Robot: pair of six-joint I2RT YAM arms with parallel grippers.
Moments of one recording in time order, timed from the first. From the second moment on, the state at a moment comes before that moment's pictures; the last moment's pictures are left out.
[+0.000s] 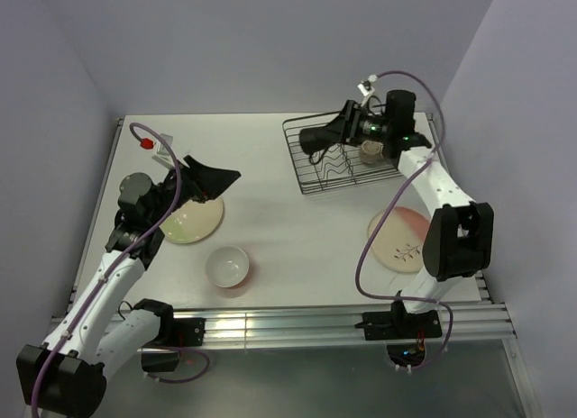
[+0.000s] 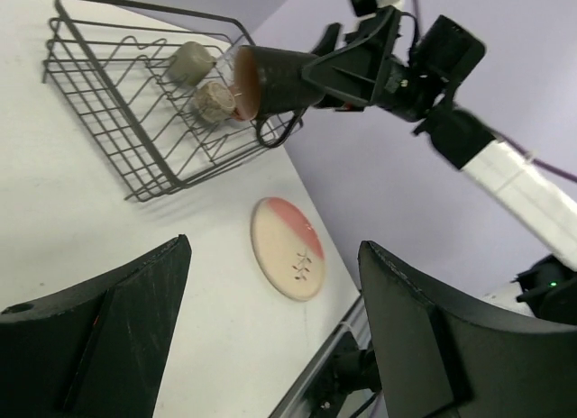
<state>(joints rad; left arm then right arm) -0.27 0.88 0.71 0.20 0.51 -0.87 0.13 1.64 1.33 -0.01 -0.90 0.61</state>
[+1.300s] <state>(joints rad) -0.25 0.76 0.59 0.04 0.45 -0.75 -0.13 1.92 1.74 -0.76 -0.48 -0.85</state>
